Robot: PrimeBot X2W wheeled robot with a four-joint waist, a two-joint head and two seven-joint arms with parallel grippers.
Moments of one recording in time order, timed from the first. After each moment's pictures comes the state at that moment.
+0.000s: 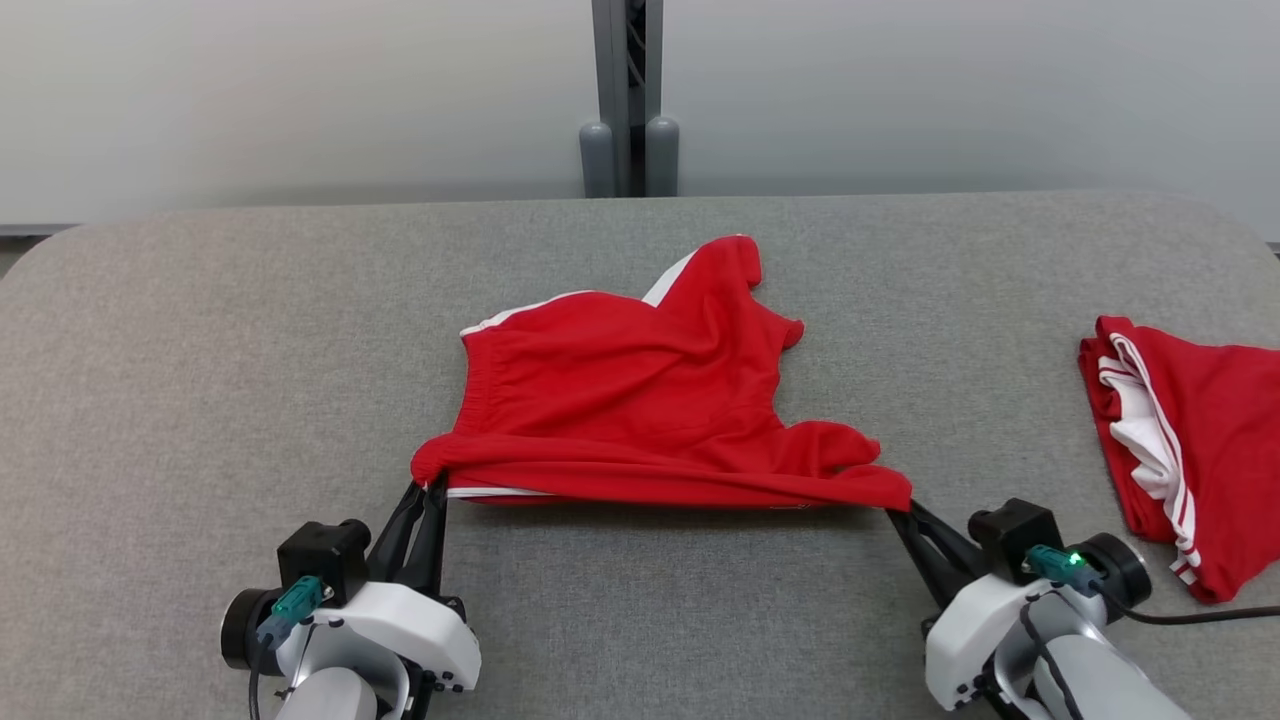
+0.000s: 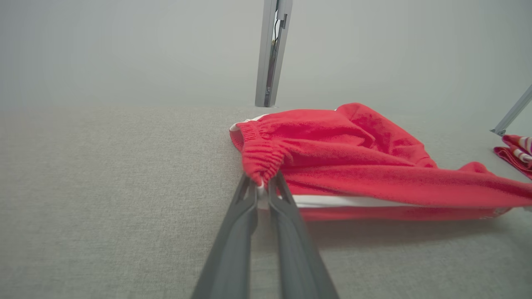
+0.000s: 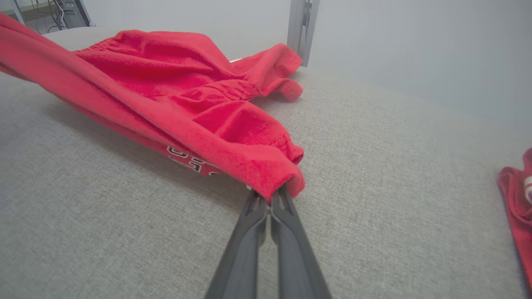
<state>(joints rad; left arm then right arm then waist) -0.23 0.05 -0.18 0.56 -0.27 -0.02 -0.26 -0.38 -0.18 0.52 0.73 0.29 0.13 -0.26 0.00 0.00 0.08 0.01</state>
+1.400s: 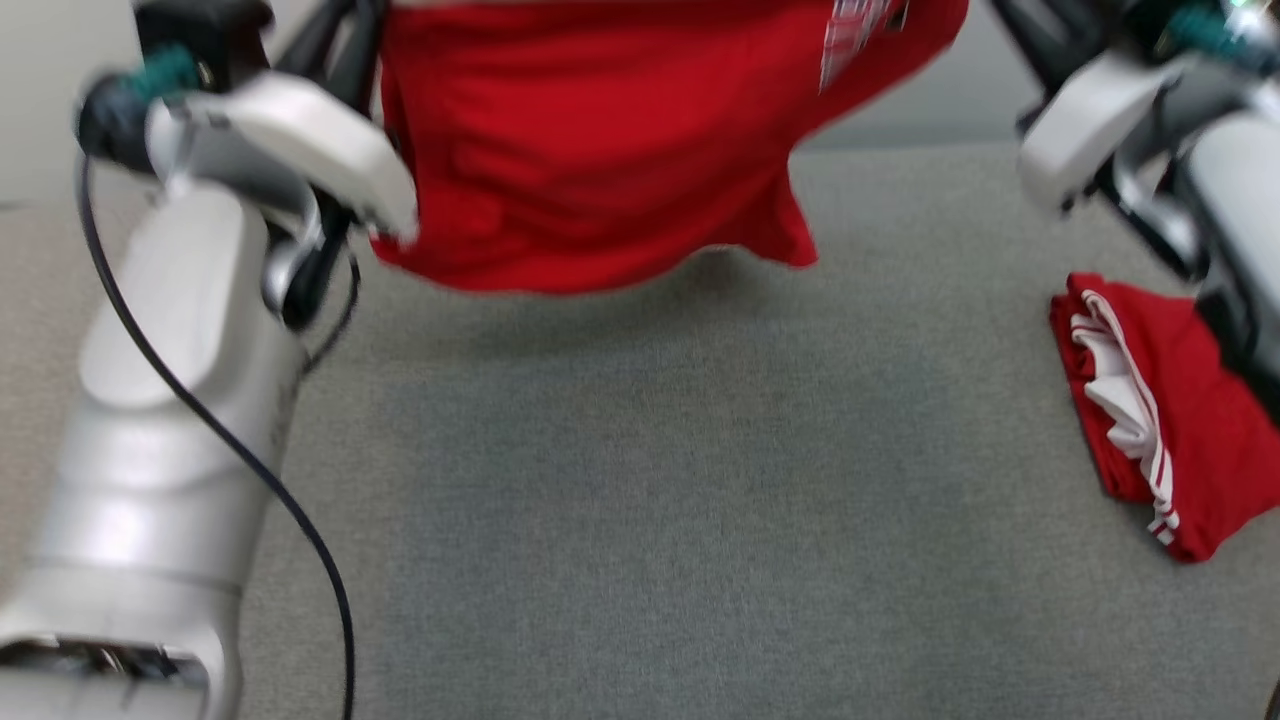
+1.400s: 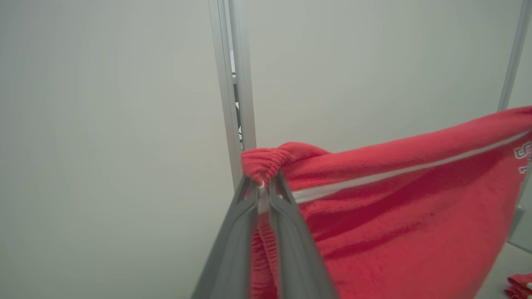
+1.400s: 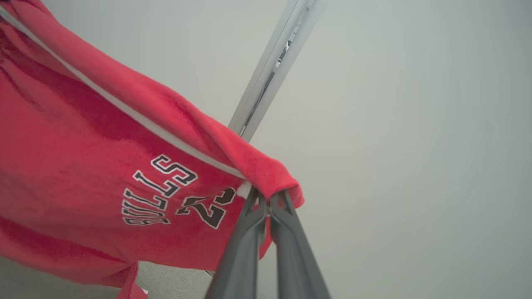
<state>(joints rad) -0.98 0.13 -0.24 0.71 -0.31 -0.12 -0.10 -1.17 -0.40 0.78 0.68 0.36 0.13 -0.13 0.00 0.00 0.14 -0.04</state>
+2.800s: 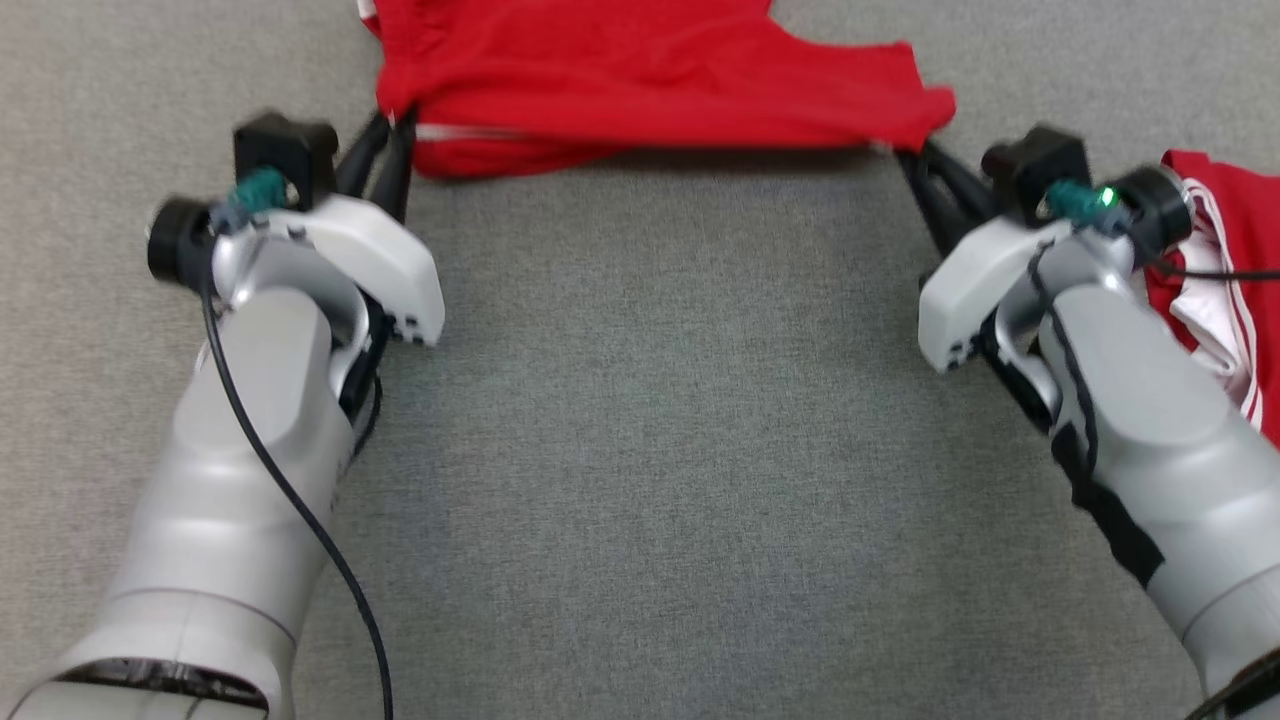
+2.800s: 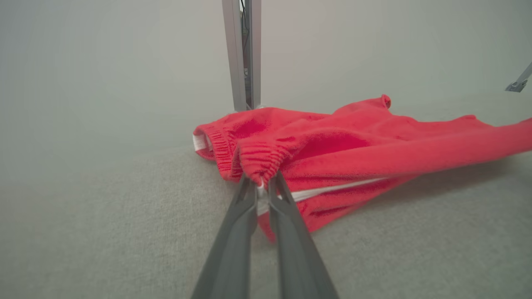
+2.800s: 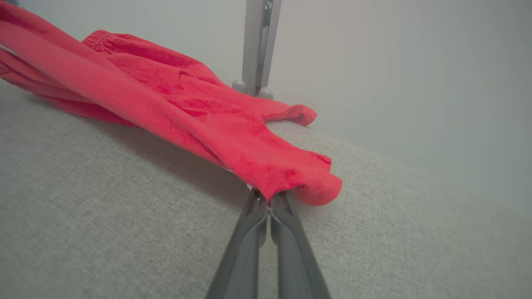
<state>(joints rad) -0.99 0.06 -0.22 1.04 -0.17 -0.11 -0.26 -1.02 -0.17 0.62 0.99 0.33 0.13 -0.26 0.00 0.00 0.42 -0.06</state>
